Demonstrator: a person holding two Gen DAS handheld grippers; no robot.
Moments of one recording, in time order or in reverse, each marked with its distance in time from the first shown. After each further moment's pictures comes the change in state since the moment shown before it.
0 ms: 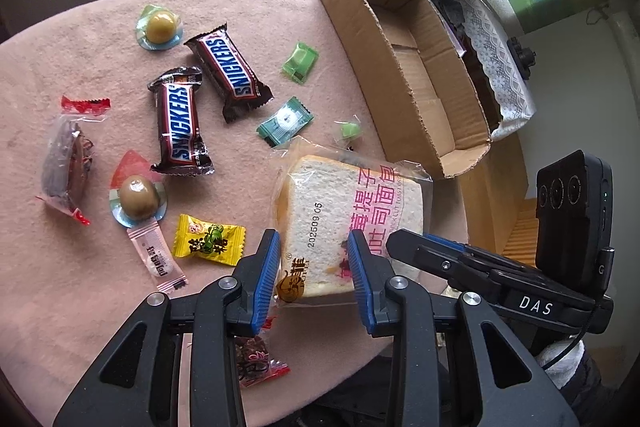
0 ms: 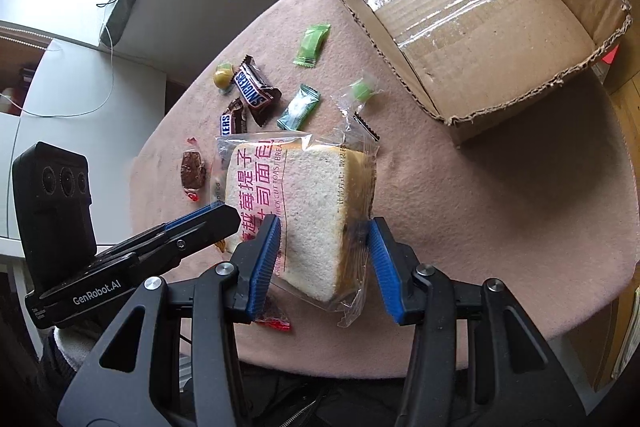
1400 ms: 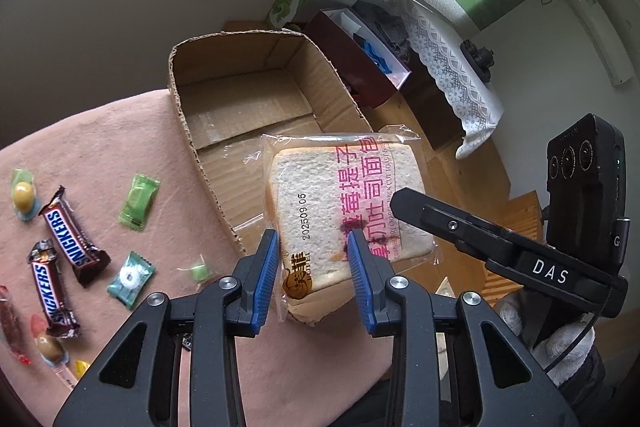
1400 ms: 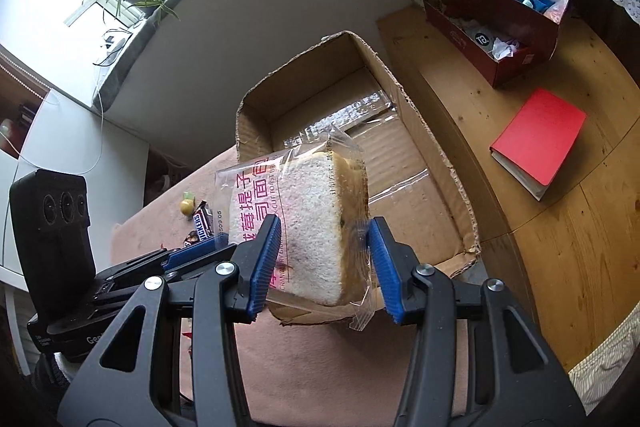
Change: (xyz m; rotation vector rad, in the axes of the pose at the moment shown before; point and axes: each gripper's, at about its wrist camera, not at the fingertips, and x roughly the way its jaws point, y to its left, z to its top) left arm 0.045 -0.122 0.081 0.167 -0.114 -0.066; right arm -0.108 -0.070 0.104 -0.068 -0.232 -0.095
